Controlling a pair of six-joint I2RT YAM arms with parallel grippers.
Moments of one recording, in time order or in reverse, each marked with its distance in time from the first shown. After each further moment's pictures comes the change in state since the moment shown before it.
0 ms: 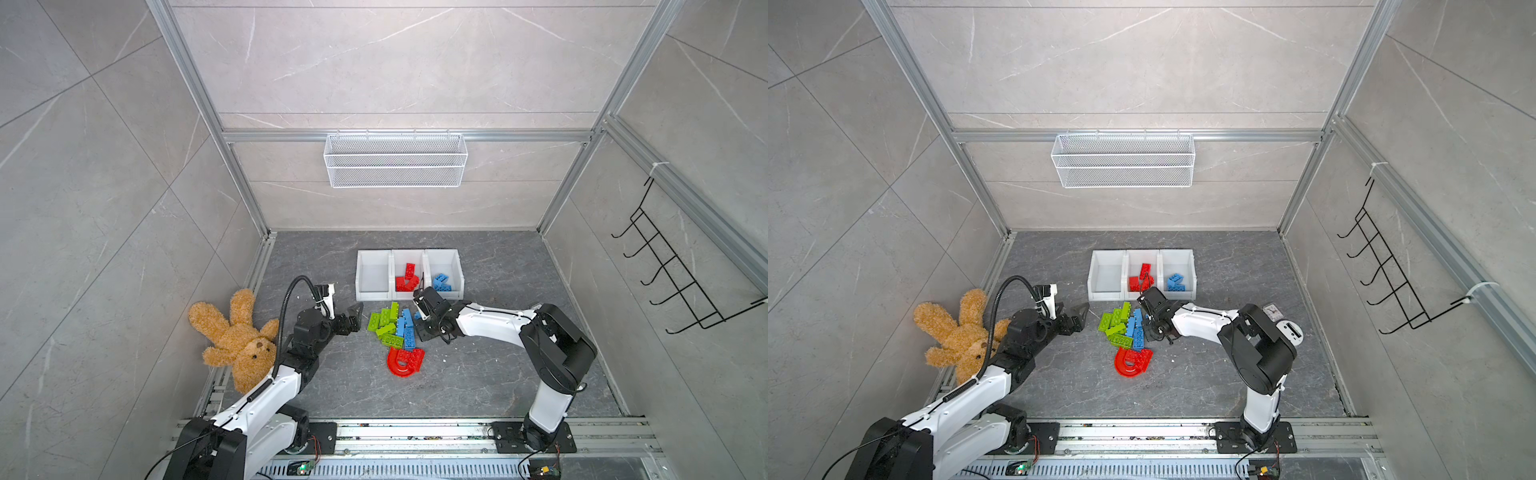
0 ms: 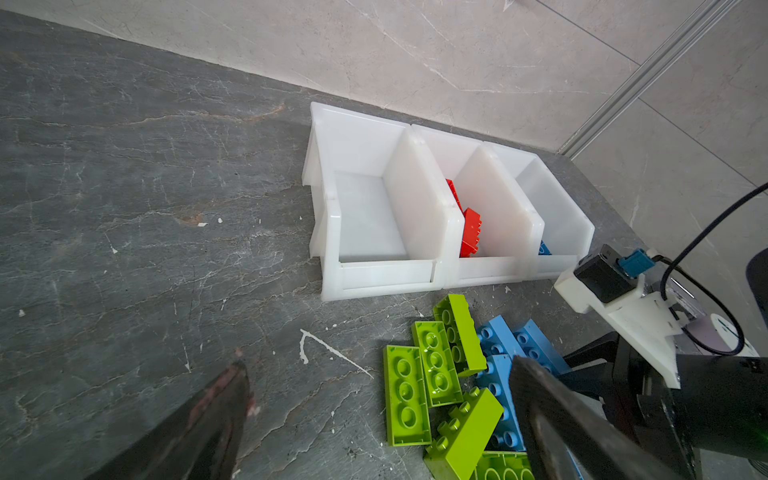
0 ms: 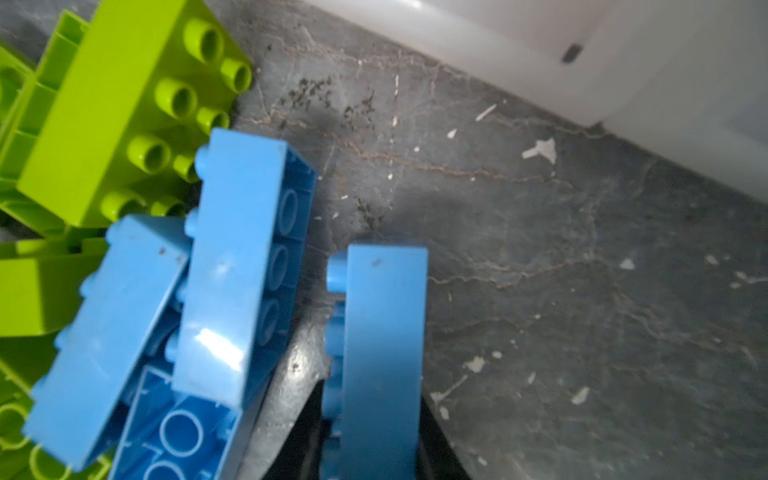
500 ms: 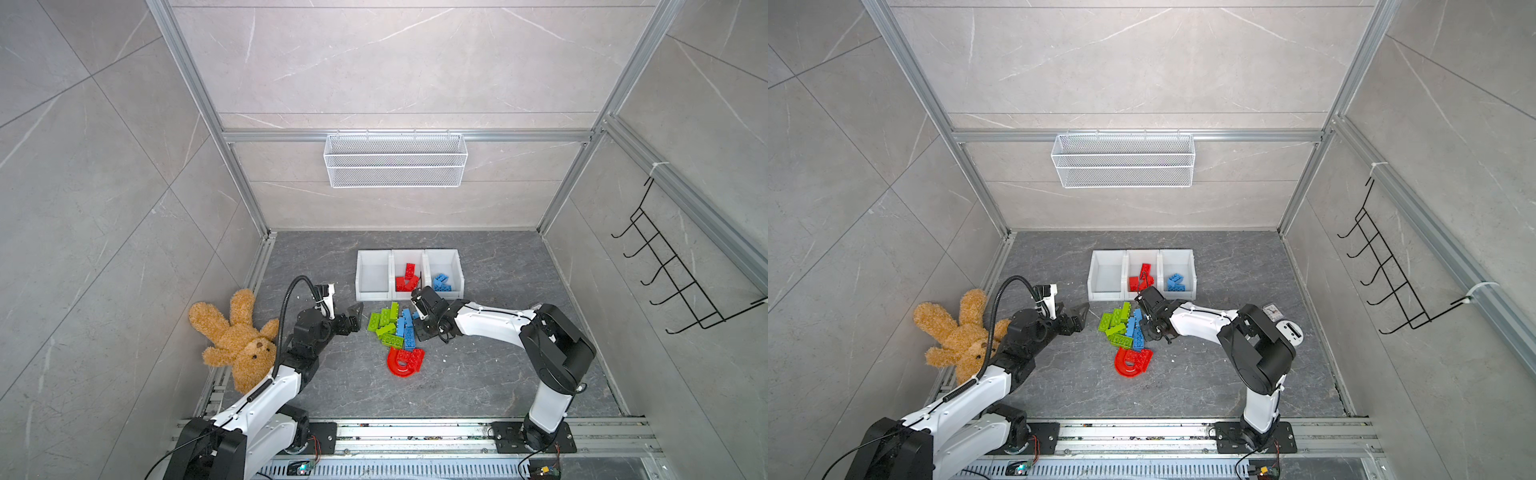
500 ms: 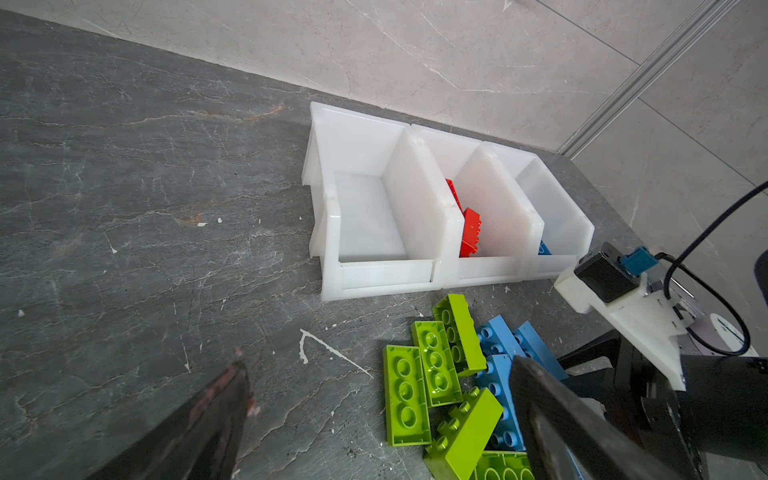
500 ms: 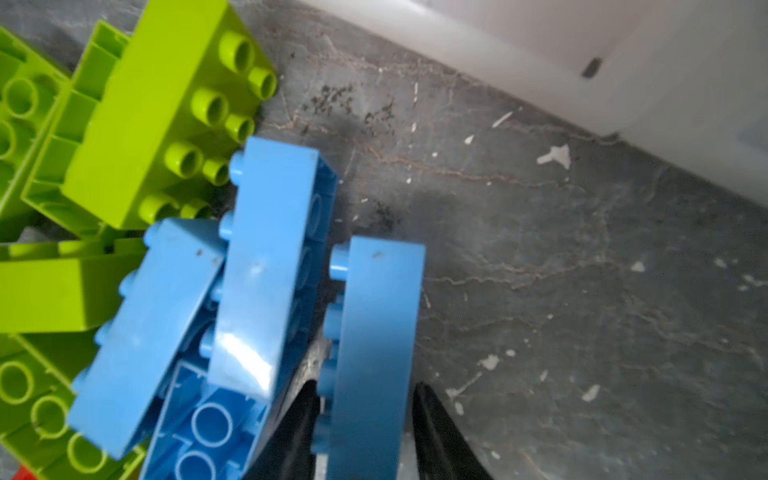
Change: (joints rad) left arm 0.000 0.000 0.000 0.000 0.000 0.000; right arm 0.006 0.017 0.037 -0.023 -0.007 0.004
